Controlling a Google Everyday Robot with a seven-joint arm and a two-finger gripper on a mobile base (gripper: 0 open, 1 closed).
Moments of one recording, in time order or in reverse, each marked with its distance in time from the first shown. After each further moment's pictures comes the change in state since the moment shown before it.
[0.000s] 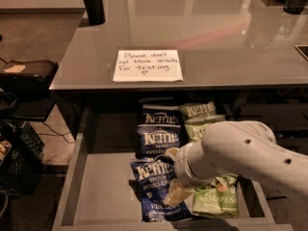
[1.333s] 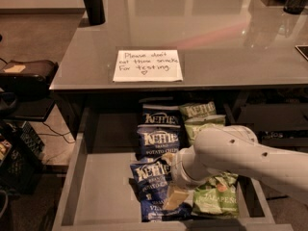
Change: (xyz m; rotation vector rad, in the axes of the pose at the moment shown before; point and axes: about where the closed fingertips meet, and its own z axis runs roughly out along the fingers) arm 0.014 0.003 0.046 -0.071 -0.006 -0.035
